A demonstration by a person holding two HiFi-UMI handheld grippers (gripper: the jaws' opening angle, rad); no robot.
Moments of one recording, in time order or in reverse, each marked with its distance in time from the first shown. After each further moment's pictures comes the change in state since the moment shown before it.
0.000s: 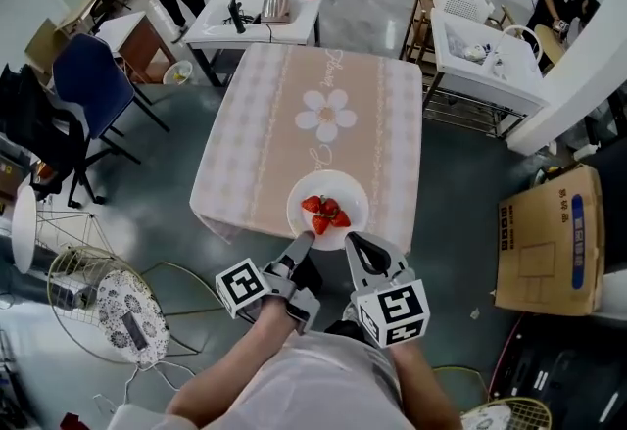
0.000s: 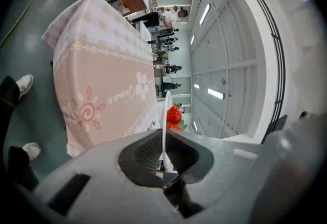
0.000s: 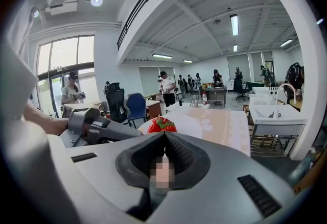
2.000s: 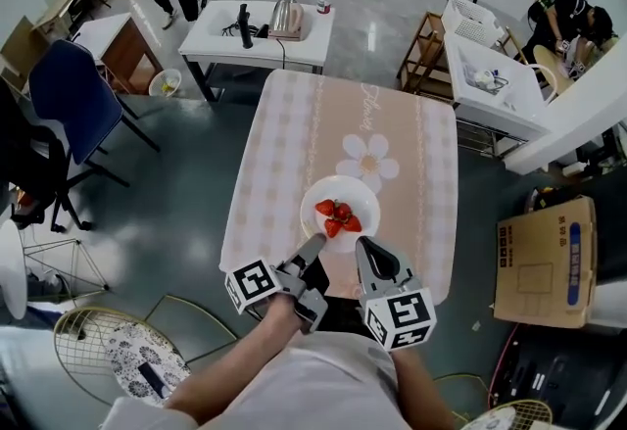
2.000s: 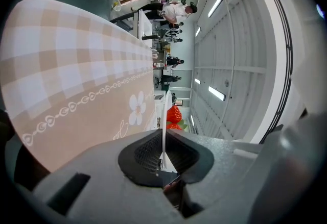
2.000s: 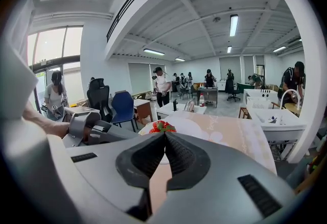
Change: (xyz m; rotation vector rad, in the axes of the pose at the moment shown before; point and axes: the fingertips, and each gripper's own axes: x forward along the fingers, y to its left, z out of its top) left arm 0.057 0.013 0.190 -0.054 0.141 -0.019; right arm 0.186 0.025 0.066 0.005 0.023 -0.132
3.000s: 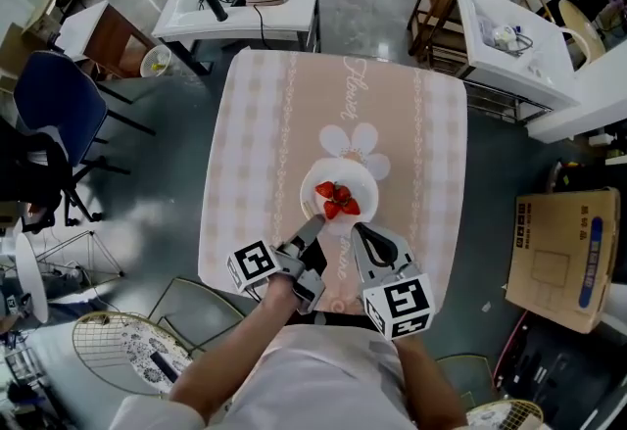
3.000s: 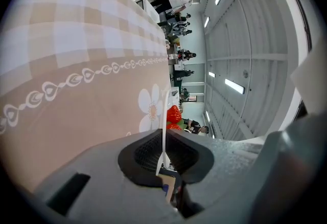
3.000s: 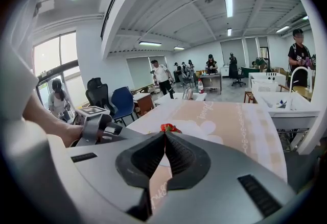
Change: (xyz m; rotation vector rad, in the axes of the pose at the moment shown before) left arm 0.130 0.064 0.012 0.021 0.037 0.172; right arm 0.068 -0.113 -0.034 0.083 0.110 0.088
